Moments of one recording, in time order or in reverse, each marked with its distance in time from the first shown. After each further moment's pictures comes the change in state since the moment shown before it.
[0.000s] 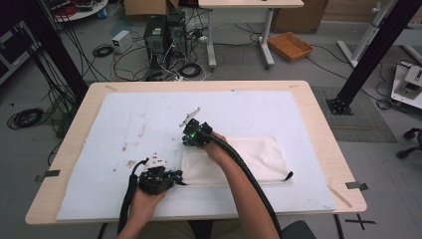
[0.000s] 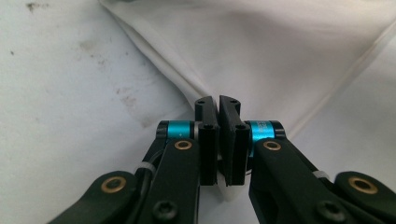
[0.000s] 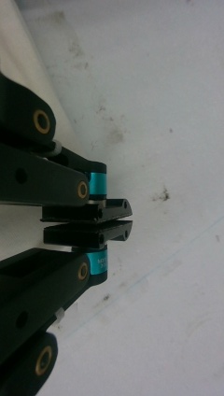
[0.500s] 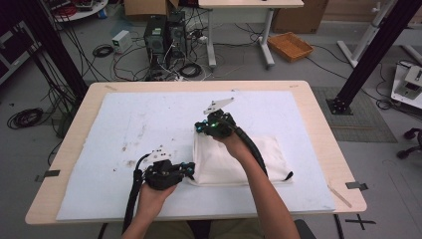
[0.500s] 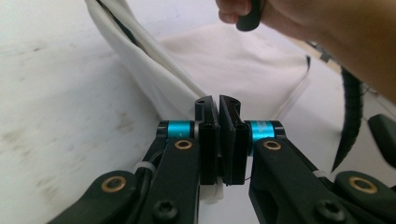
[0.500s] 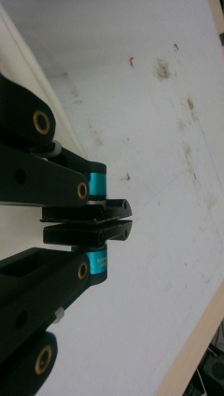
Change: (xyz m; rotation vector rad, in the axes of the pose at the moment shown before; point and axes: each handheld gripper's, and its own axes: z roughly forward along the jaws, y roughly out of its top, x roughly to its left) left arm -0.027 0.034 0.000 -0.130 -0.158 -0.005; right arm -0.026 -0.021 -0.077 -0.240 0.016 0.096
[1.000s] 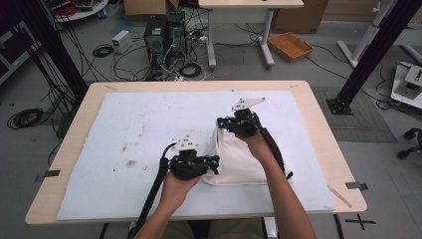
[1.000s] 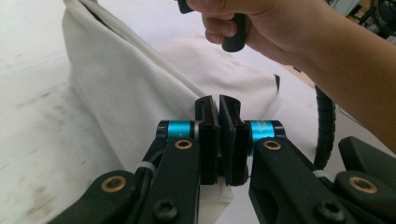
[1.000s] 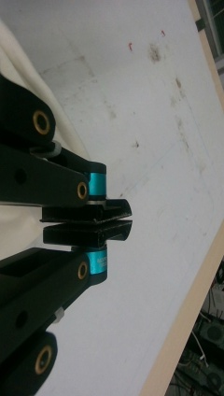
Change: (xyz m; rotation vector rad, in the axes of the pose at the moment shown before) left arm -0.034 0.037 0.053 0.038 -0.083 0.028; right arm -0.033 -0.033 -0.051 -0.084 -0.054 0.082
